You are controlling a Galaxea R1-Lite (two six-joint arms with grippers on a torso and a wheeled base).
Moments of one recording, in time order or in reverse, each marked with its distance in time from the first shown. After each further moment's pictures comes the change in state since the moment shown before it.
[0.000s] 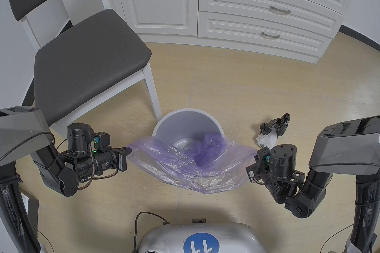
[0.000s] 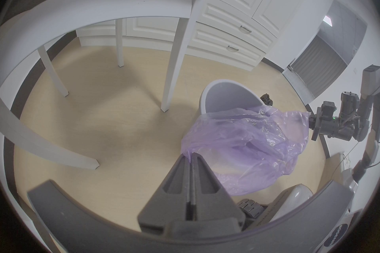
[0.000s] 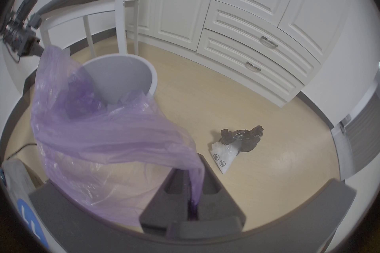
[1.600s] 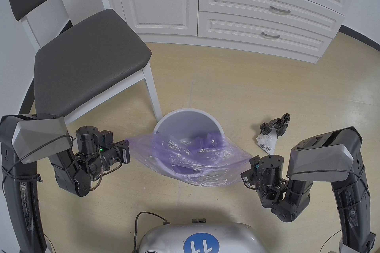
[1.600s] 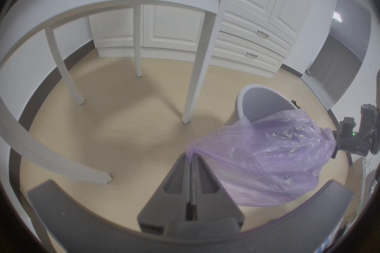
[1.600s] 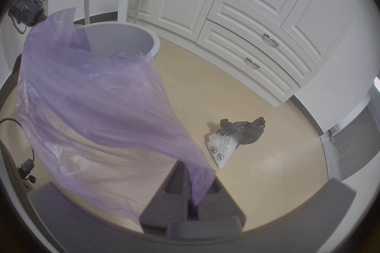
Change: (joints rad) left arm 0.007 0.192 -0.107 -0.198 0.159 -0.004; right arm -0.009 0.216 -0.096 -0.123 -0.082 -0.068
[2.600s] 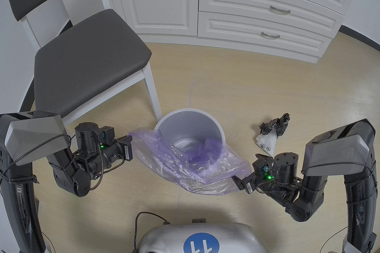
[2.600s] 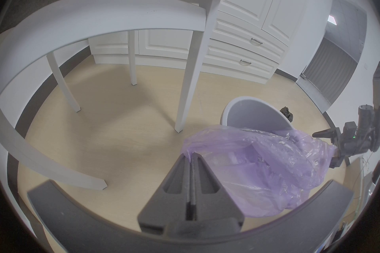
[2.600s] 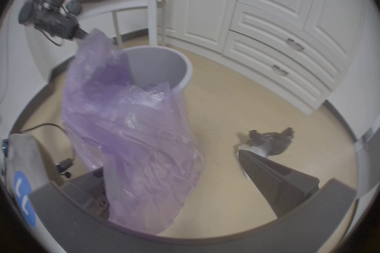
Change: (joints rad) left arm -0.032 -0.055 0.020 -0.012 -0.002 -0.011; right arm -0.041 -0.097 0.144 -0.035 0.407 0.011
